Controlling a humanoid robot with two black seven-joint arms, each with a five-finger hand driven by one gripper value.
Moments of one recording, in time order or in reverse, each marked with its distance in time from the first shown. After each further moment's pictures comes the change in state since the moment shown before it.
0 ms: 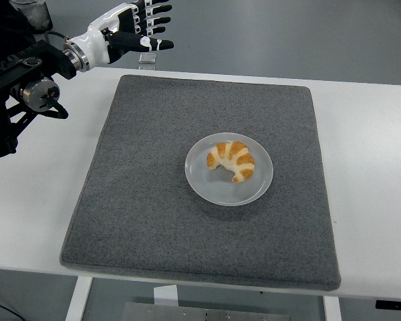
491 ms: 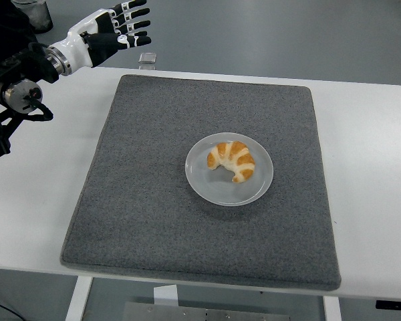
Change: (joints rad) left arm 0.004 -0.009 0.003 0.135 -0.103 -0.133 0.006; right arm 0.000 0.000 -0.005 0.000 0.000 0.001 0.000
